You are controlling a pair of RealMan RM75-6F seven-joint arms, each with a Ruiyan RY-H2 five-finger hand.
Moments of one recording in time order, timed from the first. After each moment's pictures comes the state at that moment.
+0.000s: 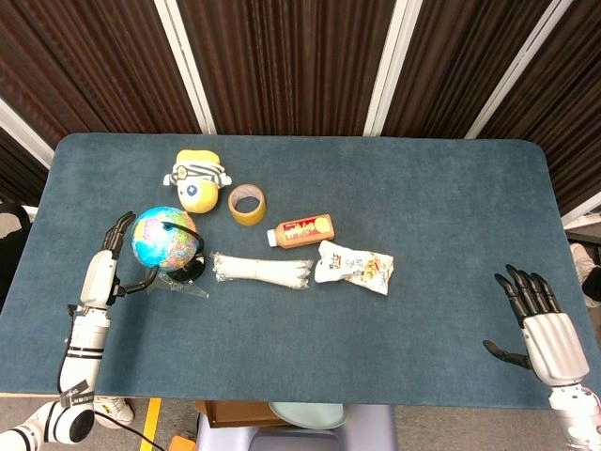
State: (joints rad) left arm -0.41 -1.52 -0.23 -1.26 1.39 1.30 -0.53; right arm 0.06 -1.13 0.01 -1.58 -1.65 1.56 0.06
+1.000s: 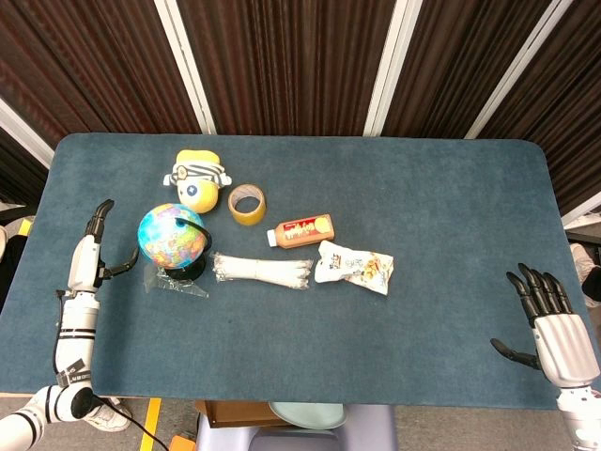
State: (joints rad) left arm -0.46 -1.56 -0.30 -1.10 1.28 1.20 -0.59; right arm 0.05 -1.12 0.02 -1.58 -1.64 1.58 0.06
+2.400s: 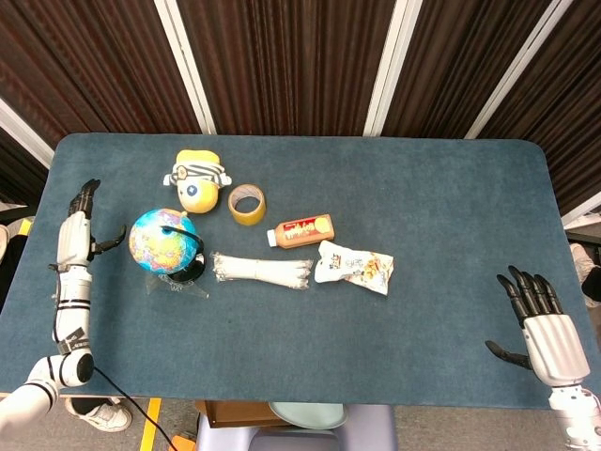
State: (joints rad) left arm -0.58 -1.65 -0.35 -0.76 1.21 1.08 -0.56; right arm 0.06 -1.14 0.01 -1.59 -1.63 1.54 0.00
